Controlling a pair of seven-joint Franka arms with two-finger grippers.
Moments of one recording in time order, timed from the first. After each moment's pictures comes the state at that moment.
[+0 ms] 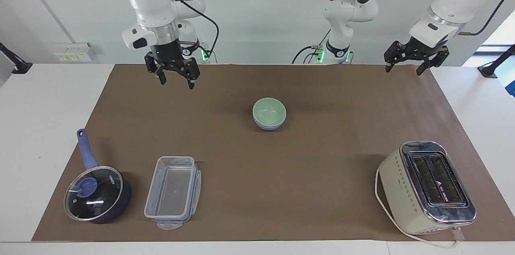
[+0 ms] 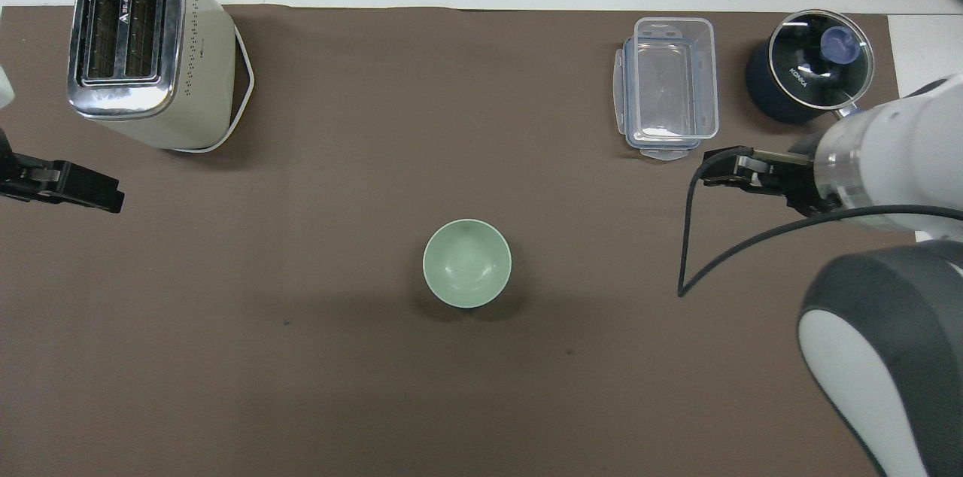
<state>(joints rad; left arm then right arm) -0.11 0.01 0.03 -1.51 -0.01 1.46 0.11 0.18 -0.09 0.00 -1.75 -0.02 1.78 0.45</state>
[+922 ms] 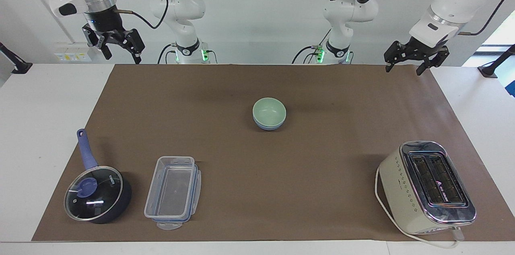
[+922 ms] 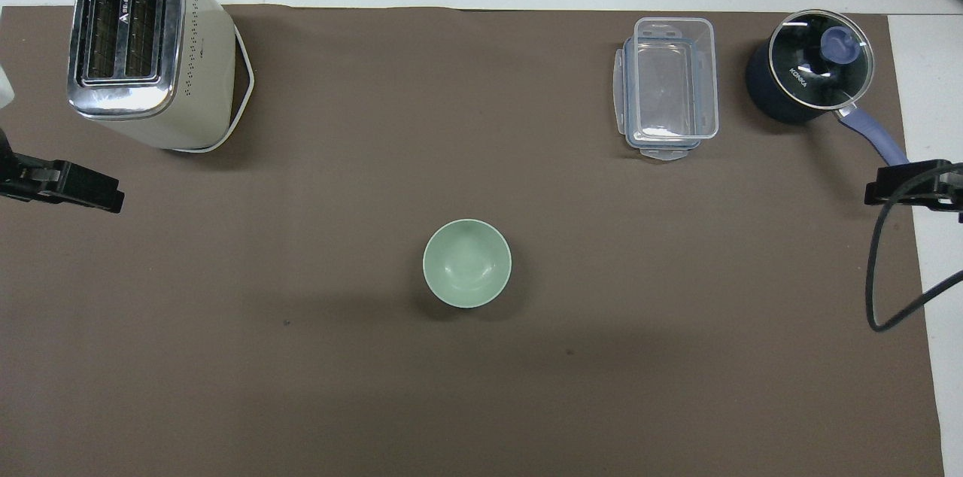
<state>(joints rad) -0.11 0.01 0.03 -1.51 -0.01 1.46 0.11 -0.04 -0.13 0.01 -1.65 -0.02 1.60 0.18</state>
